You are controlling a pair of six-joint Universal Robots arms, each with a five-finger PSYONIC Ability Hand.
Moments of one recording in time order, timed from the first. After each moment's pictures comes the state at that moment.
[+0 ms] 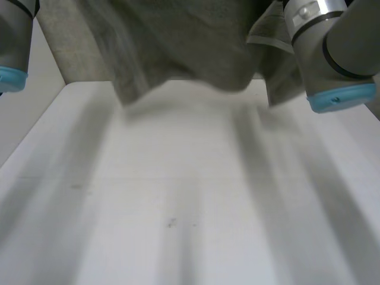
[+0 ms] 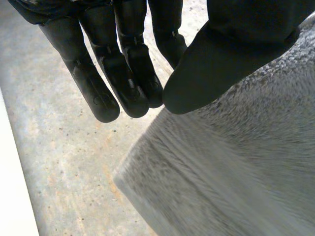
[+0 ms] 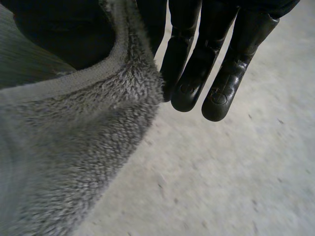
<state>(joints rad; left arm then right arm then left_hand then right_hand) 4.43 -1.99 -0.81 3.43 -1.52 3.29 2.07 -1.05 0.75 -0.27 1.53 2.20 1.19 1.22 1.22 1.22 1.04 0.96 1.16 1.19 1.19 1.00</state>
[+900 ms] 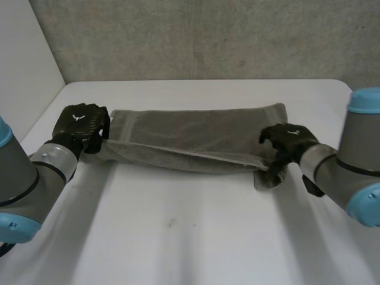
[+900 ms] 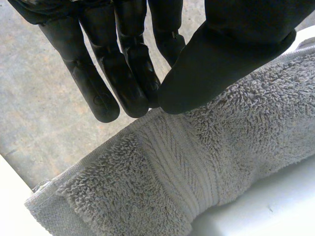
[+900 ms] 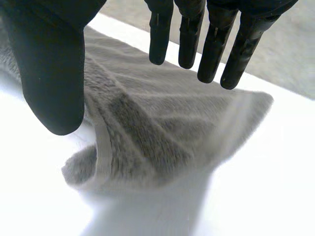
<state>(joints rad) 4.47 -1.84 -1.75 3.50 -1.43 3.36 1.89 -1.09 1.43 0.08 1.44 2.98 1.20 1.22 1.22 1.22 1.04 0.36 0.42 0.40 0.40 0.22</state>
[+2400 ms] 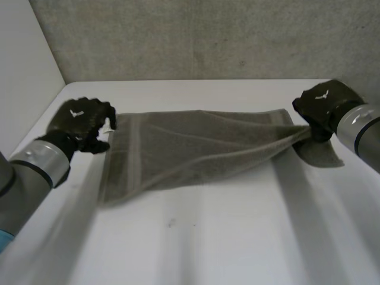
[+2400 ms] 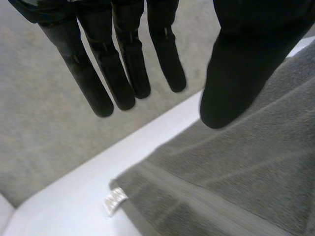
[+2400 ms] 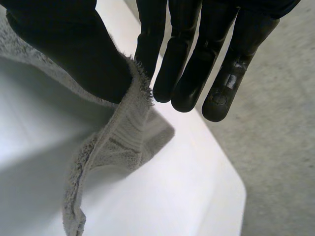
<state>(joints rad) 4.47 -1.70 -1.77 3.35 -1.34 3.37 1.86 -1.31 1.34 0.30 1.50 2.45 0.72 0.74 0.74 0.74 0.57 0.98 1.17 1.18 1.19 0.96</state>
